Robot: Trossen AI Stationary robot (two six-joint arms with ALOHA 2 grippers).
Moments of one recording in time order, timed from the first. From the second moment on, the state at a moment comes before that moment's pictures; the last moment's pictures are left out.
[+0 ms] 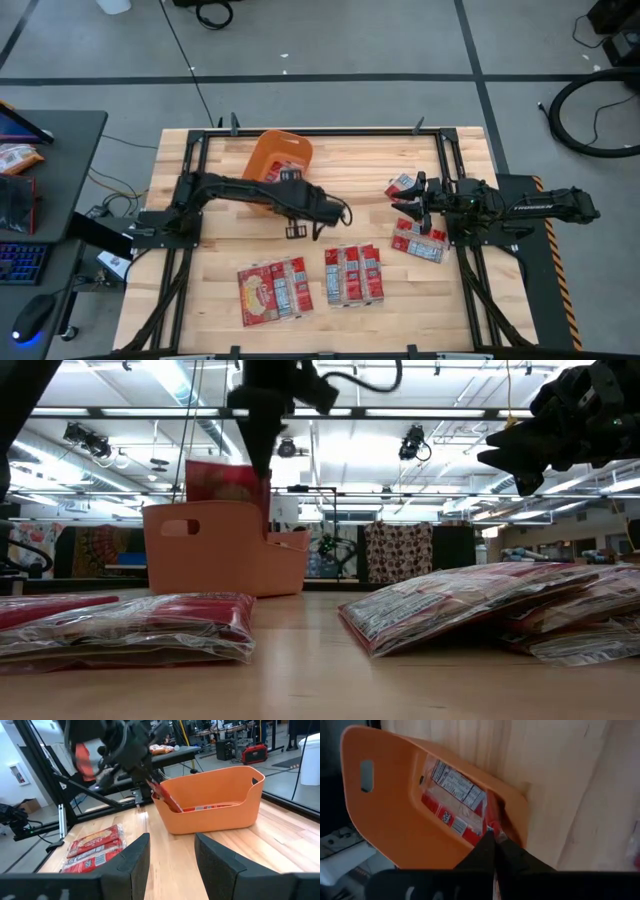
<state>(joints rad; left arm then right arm) -0.08 2.04 1.95 -1.57 -0.45 -0.21 -0.07 0.31 0.08 0.19 0.02 0.24</state>
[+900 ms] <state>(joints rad) 0.16 1.98 1.94 -1.57 -0.17 0.58 -0.07 0.31 0.08 0.19 0.01 0.24</state>
